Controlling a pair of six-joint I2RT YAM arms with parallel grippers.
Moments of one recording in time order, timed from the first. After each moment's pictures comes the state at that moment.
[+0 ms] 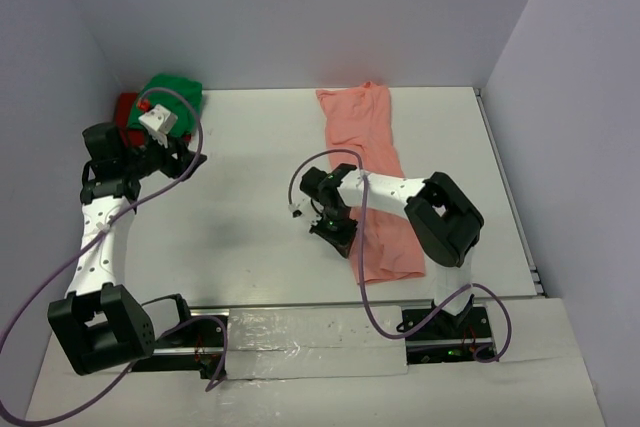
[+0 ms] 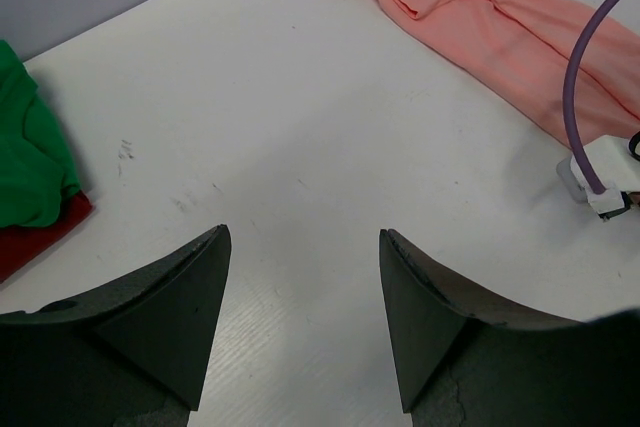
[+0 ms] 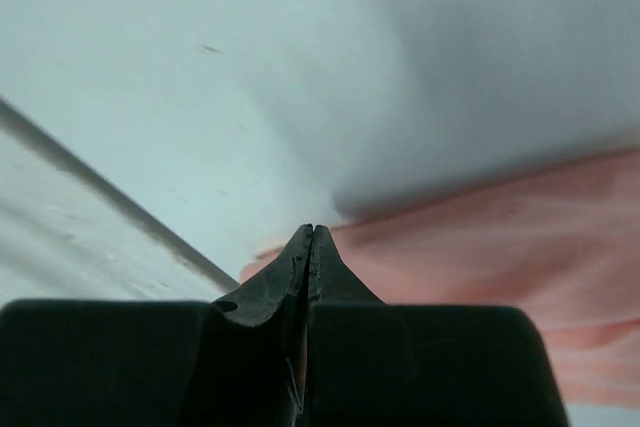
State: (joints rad) left arm 0.22 1.17 0.95 -0.24 0.87 0.33; right arm 0.82 1.89 1.27 -1.00 -0.18 -0.19
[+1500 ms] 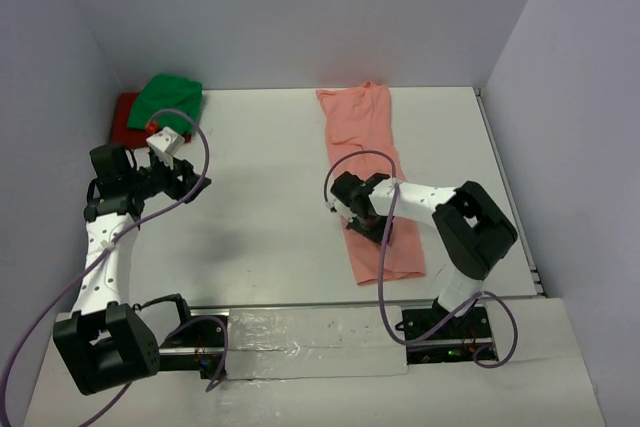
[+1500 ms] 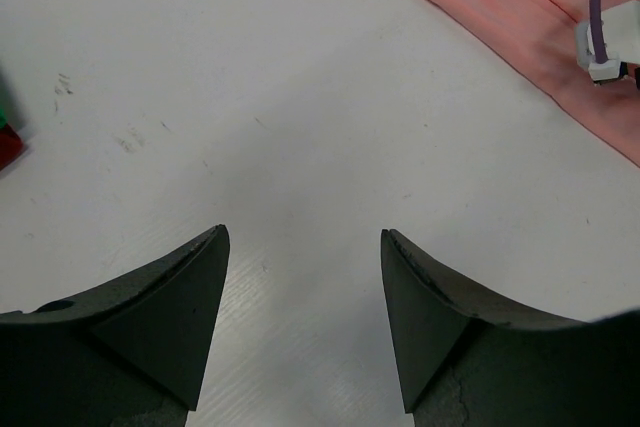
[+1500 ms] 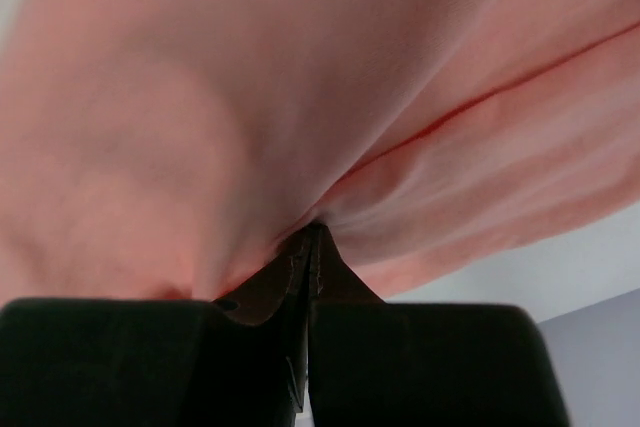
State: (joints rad) left arm 0.23 1.06 0.83 -0.36 0.88 0.40; right arm 0.72 1.68 0.99 -0.84 0.22 -0.24
